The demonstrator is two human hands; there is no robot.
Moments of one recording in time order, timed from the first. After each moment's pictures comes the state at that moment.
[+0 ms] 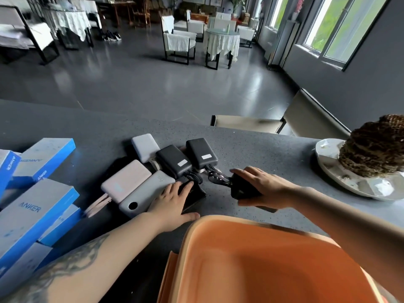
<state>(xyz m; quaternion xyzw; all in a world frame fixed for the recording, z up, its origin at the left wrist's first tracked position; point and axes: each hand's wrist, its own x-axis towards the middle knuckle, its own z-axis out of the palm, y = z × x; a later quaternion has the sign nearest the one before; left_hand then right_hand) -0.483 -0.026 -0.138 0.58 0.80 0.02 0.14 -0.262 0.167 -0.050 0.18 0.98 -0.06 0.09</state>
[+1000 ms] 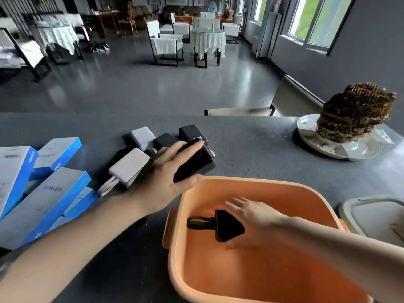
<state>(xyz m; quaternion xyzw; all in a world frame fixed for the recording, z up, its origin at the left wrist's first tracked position) -0.413 -0.117 0.001 0.66 0.69 0.30 0.00 -0.194 0.010 -0.071 0.16 0.98 -0.10 0.10</state>
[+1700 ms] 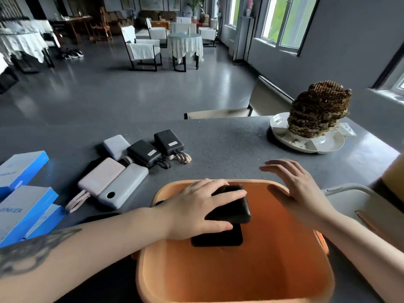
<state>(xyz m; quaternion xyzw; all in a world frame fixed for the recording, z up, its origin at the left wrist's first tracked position) -0.331 -0.073 -0.023 0.82 0.56 0.12 0.11 -0.083 0.057 -0.025 0.34 0.91 -0.06 -0.25</state>
